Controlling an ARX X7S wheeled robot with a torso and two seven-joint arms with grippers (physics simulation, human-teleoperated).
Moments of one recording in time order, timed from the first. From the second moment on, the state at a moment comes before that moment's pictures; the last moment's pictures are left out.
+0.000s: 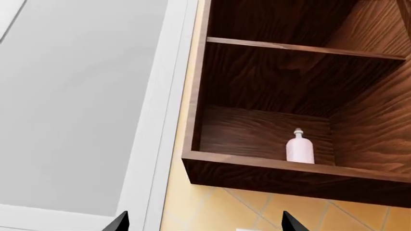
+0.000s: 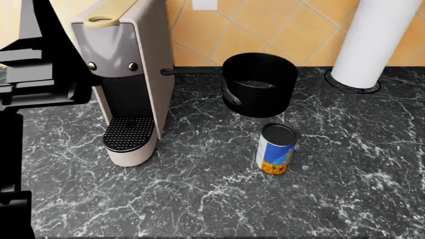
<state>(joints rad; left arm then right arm) -0.96 -1.03 0.66 0.95 -0.96 -0.12 -1.19 1.73 0.81 -0.78 -0.25 0.99 0.51 0.63</state>
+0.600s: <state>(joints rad) -0.97 -1.04 0.66 0.96 -0.97 -0.12 -1.19 1.78 0.71 -0.83 -0.18 0.94 0.56 0.61</state>
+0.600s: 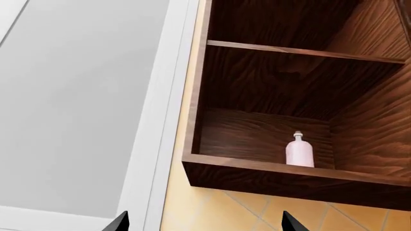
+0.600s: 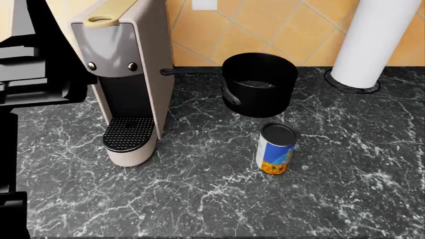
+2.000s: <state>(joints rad) -0.98 -1.05 0.65 0.95 -1.00 -0.12 -1.18 1.90 0.45 -0.96 0.15 0.80 0.57 0.50</state>
